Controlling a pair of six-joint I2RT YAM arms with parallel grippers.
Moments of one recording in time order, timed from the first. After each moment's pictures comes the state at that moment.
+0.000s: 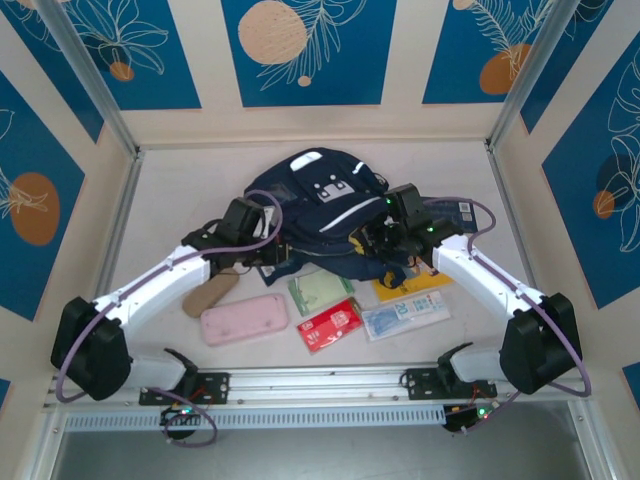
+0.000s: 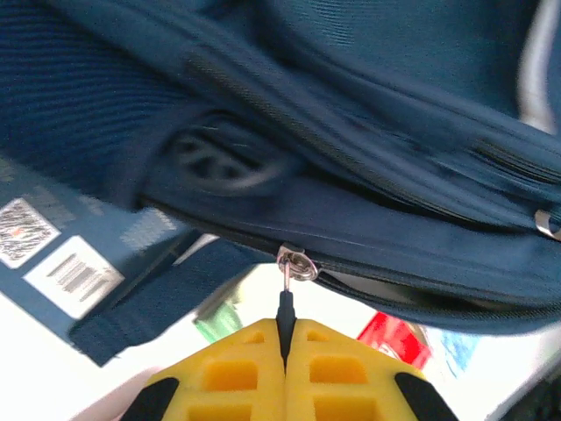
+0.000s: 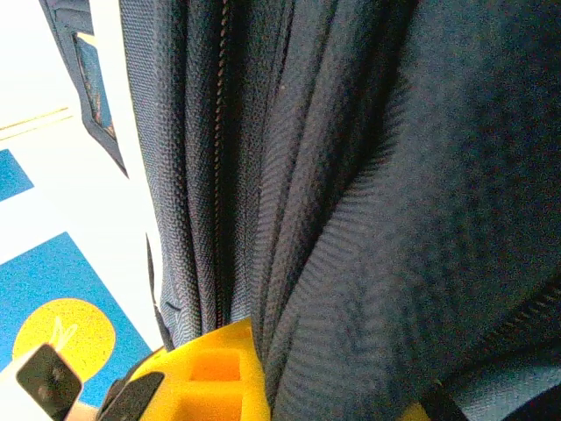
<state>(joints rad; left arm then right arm) -0.55 1.33 0.96 -0.52 0.23 -0.55 0.44 1.32 0.97 -0.51 -0.40 1.39</state>
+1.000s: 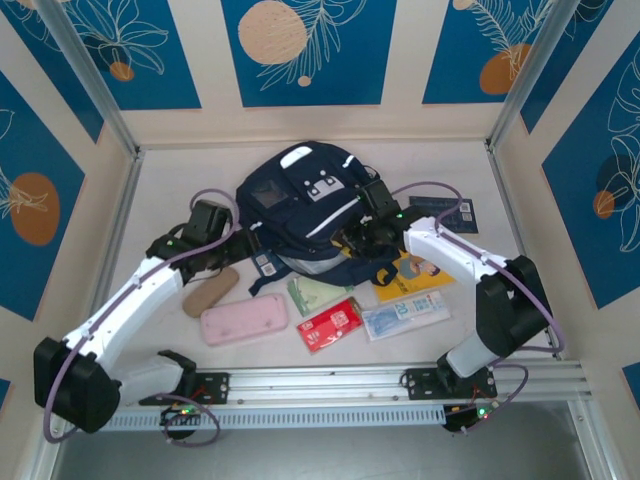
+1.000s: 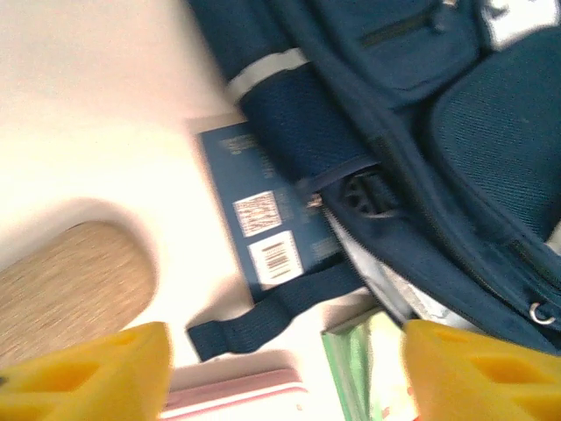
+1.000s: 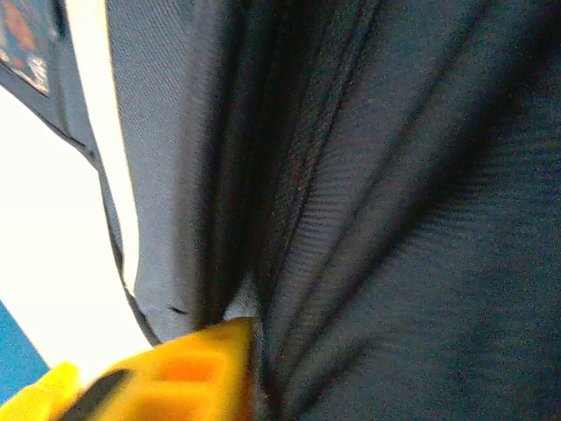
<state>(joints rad) -0.41 1.13 0.93 -0.73 -0.01 -0.74 0.55 1.55 1.12 -0.58 -0.33 1.20</state>
